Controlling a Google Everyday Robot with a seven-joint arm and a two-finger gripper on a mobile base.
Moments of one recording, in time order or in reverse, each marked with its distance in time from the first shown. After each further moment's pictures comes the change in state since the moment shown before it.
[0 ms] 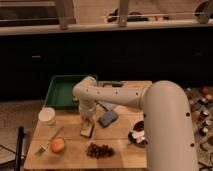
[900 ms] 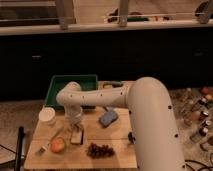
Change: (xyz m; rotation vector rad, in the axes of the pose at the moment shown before) arm -0.048 -0.026 0.020 -0.044 -0.039 -0.164
